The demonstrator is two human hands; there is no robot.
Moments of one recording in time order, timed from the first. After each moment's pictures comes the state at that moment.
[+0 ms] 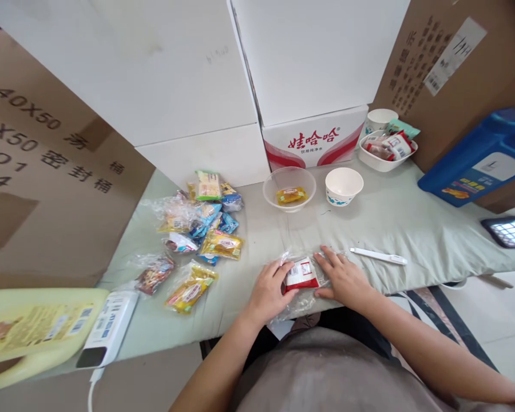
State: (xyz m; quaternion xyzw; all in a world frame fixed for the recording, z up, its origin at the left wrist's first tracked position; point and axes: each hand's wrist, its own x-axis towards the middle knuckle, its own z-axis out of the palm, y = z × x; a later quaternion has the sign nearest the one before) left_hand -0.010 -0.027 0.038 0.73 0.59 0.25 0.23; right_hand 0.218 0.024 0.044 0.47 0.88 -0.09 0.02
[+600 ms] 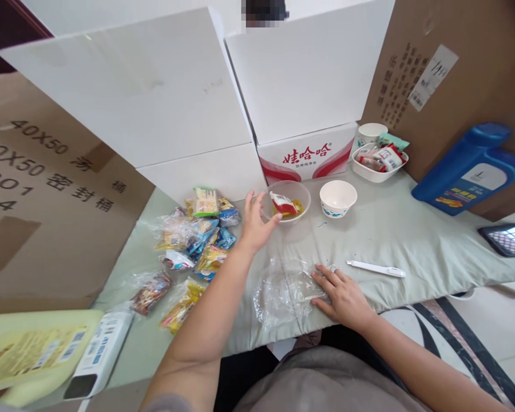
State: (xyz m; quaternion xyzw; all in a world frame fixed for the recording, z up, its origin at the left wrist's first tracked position) left_hand -0.028 0.137 0.104 0.62 0.59 0.48 0.22; right_hand 0.230 0.016 0.017 0.42 0.89 -0.07 -0.15
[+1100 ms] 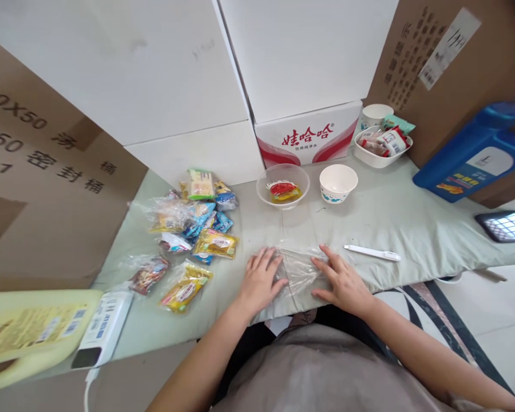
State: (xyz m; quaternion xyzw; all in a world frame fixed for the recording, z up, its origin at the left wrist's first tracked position) left_hand -0.017 -0.019 0.044 0.80 0.58 0.13 0.08; right_hand 0.242 0.007 0.023 0.40 0.89 -0.11 -0.18
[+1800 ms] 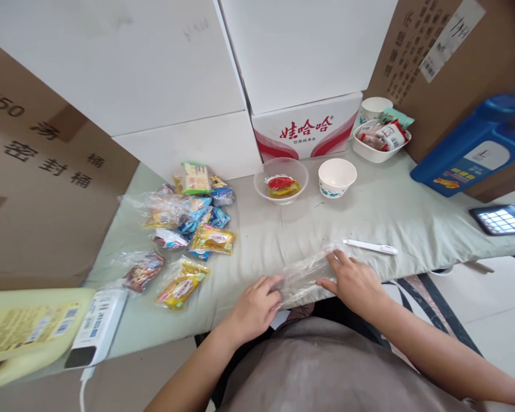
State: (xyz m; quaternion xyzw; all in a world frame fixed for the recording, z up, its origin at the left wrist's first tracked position) left_hand -0.029 -0.062 0.059 0.86 0.47 0.09 0.18; right_hand 0.235 0.000 0.079 0.53 0.84 -0.05 0.05
